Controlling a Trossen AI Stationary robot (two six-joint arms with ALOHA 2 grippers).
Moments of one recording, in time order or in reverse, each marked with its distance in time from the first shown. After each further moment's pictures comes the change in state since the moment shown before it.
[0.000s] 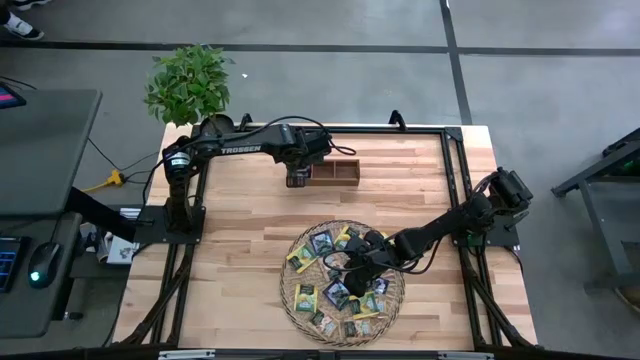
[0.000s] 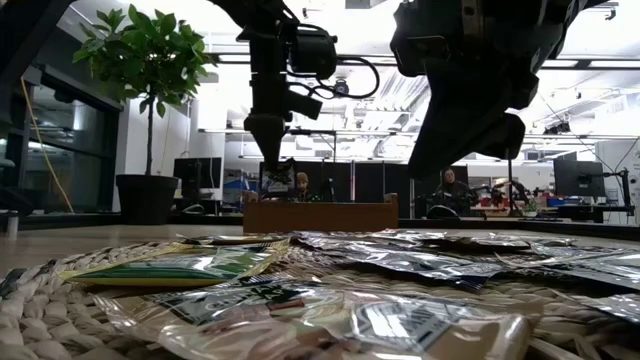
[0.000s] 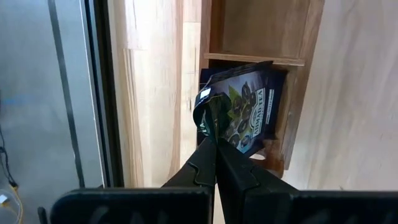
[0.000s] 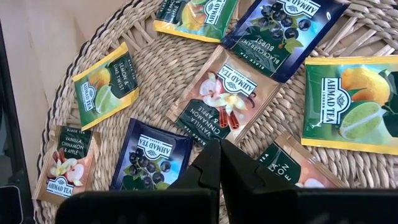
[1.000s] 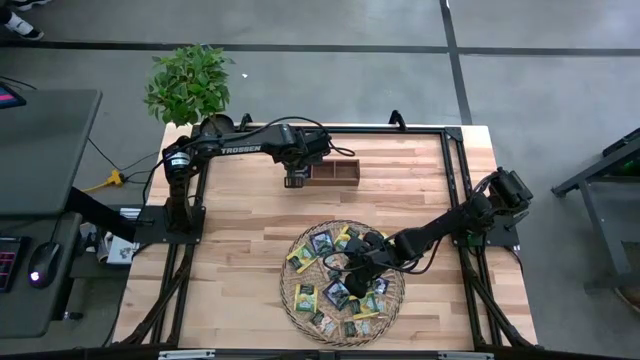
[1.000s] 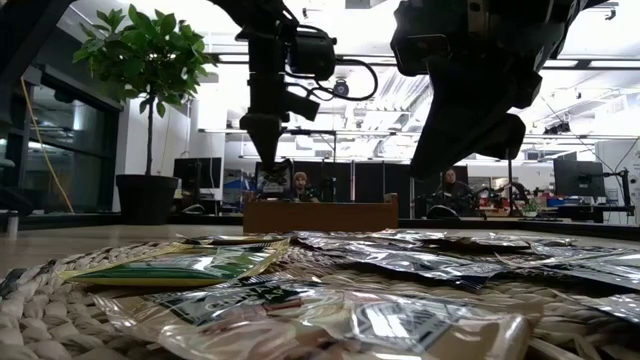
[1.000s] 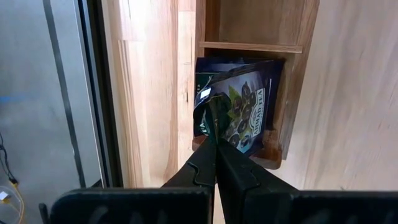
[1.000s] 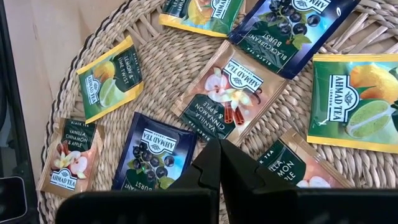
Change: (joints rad) left arm 0.000 0.000 0.000 -0.029 -0.001 0.000; right arm 0.000 0.000 0.000 0.002 -0.023 -0.019
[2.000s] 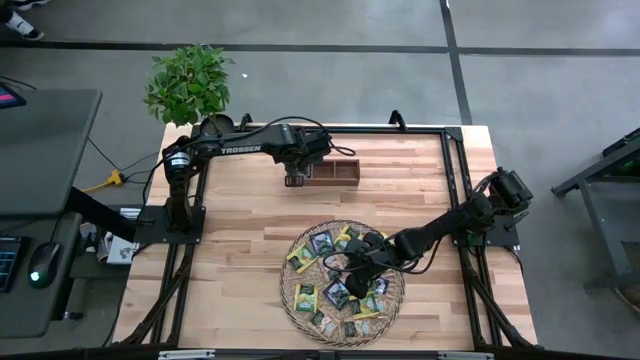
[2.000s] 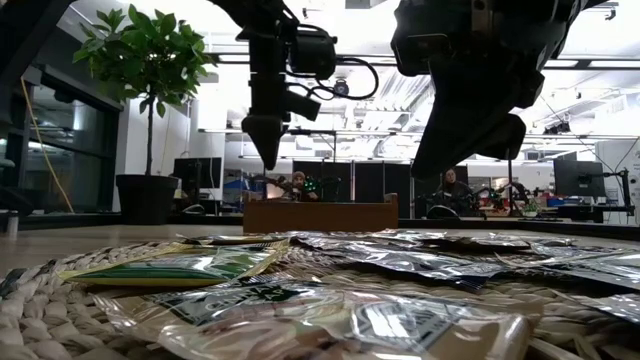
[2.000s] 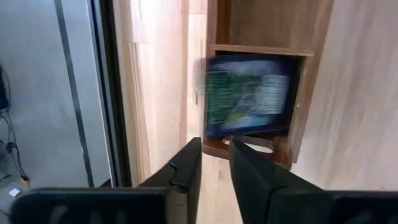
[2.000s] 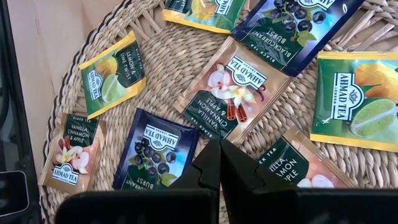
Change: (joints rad) left arm 0.000 0.000 0.000 0.018 -0.036 0.008; right arm 0.000 0.000 0.000 0.000 -0.015 -0.012
